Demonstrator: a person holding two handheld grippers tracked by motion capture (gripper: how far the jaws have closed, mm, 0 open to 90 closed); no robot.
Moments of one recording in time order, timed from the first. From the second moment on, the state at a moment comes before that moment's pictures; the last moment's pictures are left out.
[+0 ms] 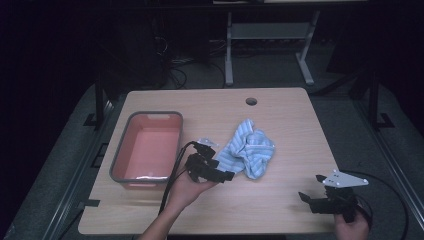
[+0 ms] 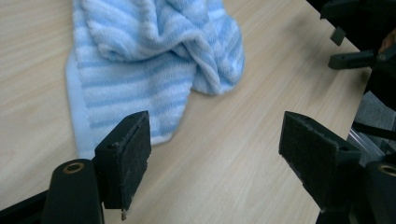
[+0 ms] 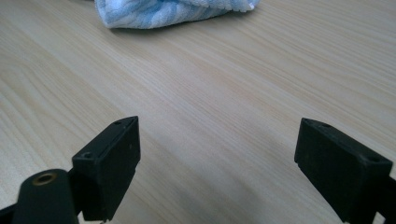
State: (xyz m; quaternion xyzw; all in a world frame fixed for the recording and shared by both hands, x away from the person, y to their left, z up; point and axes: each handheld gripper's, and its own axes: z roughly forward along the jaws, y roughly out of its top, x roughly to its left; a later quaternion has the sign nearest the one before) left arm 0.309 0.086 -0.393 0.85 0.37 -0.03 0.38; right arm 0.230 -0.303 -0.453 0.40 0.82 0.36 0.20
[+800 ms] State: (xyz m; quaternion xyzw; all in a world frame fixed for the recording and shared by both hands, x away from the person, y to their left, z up) left arm 0.266 0.095 -0.411 0.84 0.35 -0.02 0.40; right arm 0.227 -0.301 -0.455 0.41 0.82 0.36 0.20
